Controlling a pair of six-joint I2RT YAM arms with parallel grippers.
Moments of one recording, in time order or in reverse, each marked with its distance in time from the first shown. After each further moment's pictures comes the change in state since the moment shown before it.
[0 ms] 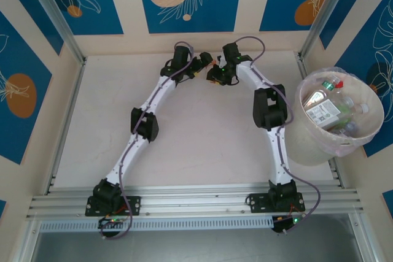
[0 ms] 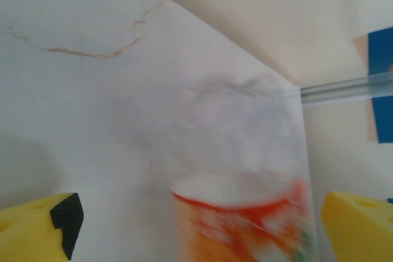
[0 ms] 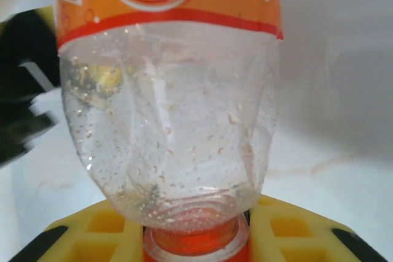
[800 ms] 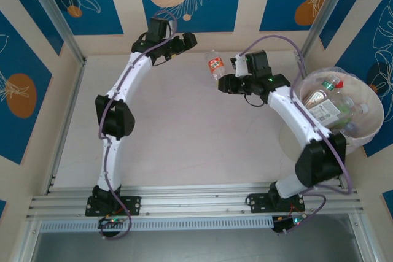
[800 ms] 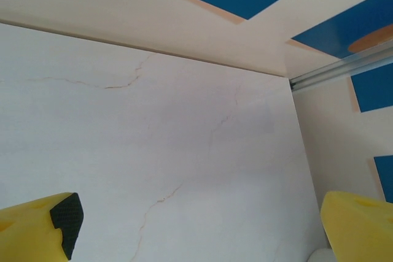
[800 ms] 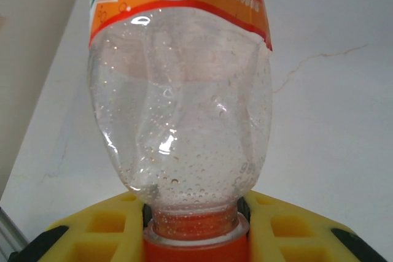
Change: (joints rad) left arm 0.058 -0.787 -0.713 -0.179 -0.082 0.306; right arm 0.044 -0.929 -0.737 0.123 0.008 -0.142
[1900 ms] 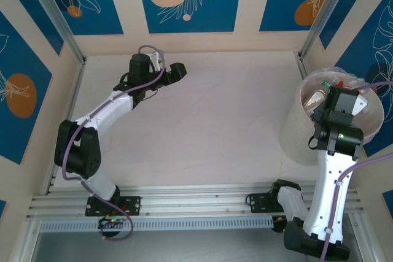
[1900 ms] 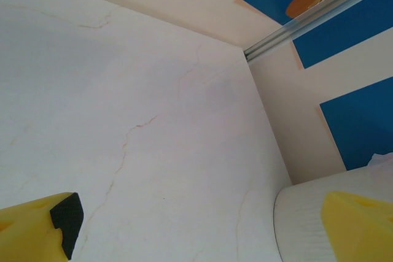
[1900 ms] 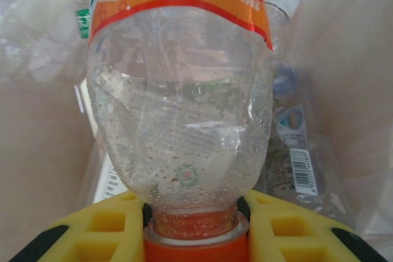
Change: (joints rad) left arm -0.001 -0.645 -1.143 0.678 0.105 -0.059; right arm -0.603 -0.592 -0.034 -0.579 0.770 0.156
